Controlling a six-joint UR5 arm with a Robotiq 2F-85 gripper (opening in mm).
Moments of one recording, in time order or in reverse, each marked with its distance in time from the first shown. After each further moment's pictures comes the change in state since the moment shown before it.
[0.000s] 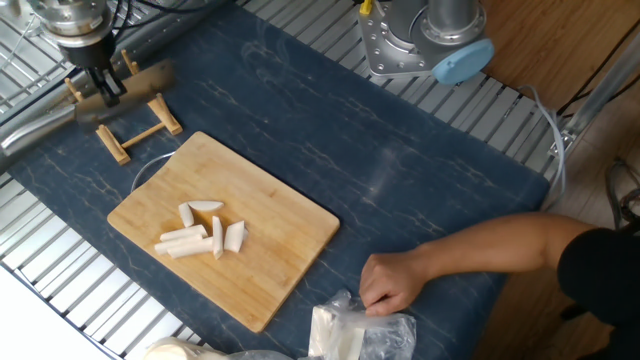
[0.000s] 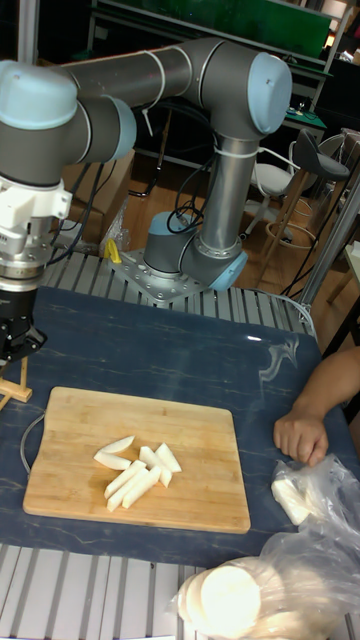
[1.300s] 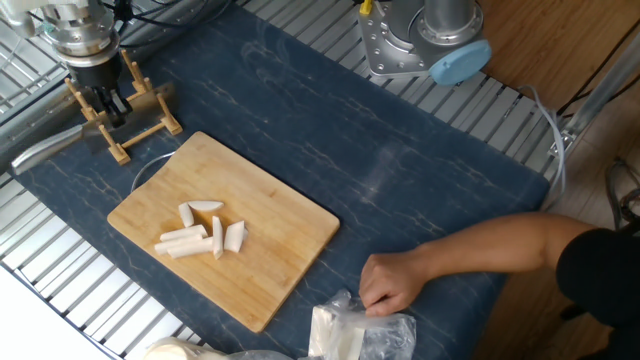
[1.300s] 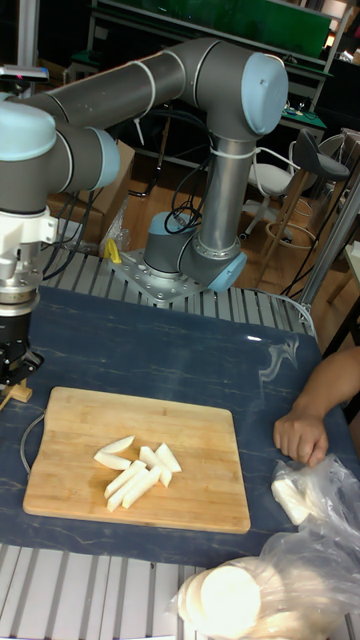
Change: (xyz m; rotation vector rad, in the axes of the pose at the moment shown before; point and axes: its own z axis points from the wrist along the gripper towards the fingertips) arm -0.006 0.010 0.041 -0.076 -0.041 -0.024
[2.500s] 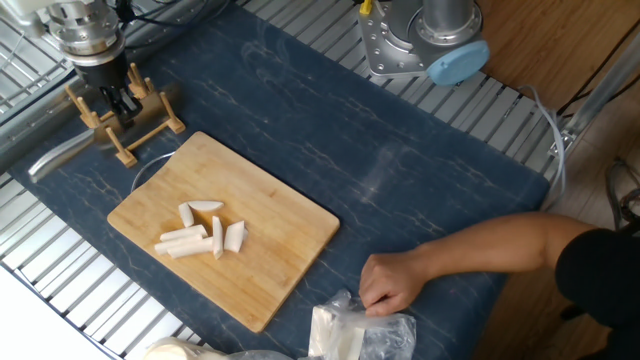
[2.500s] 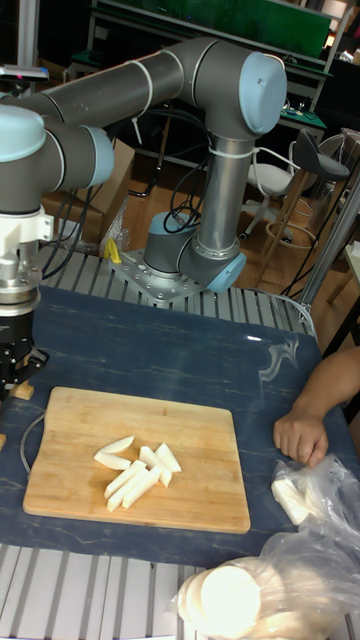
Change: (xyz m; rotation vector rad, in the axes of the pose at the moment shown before) arm 0.015 0.009 0.004 -0.066 0.027 -0.084
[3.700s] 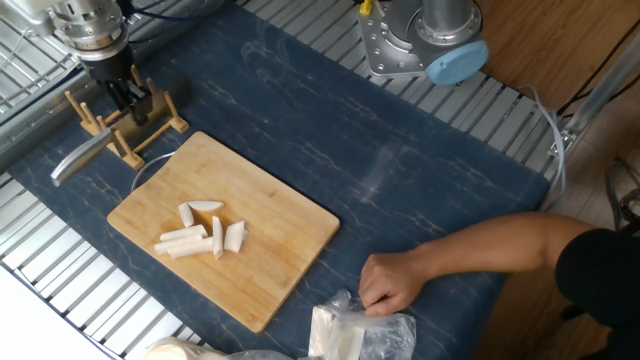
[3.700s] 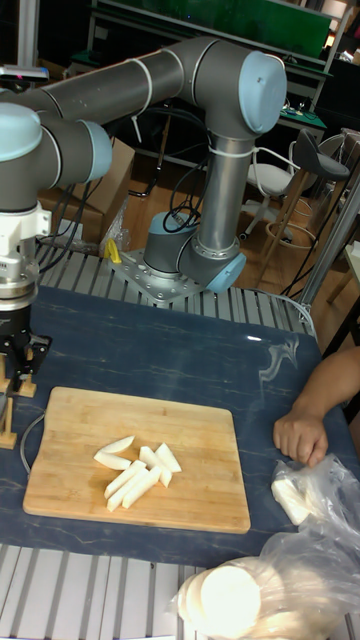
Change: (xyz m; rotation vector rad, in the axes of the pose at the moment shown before) arm 0.019 -0.012 -0.006 0.030 0.057 -0.092
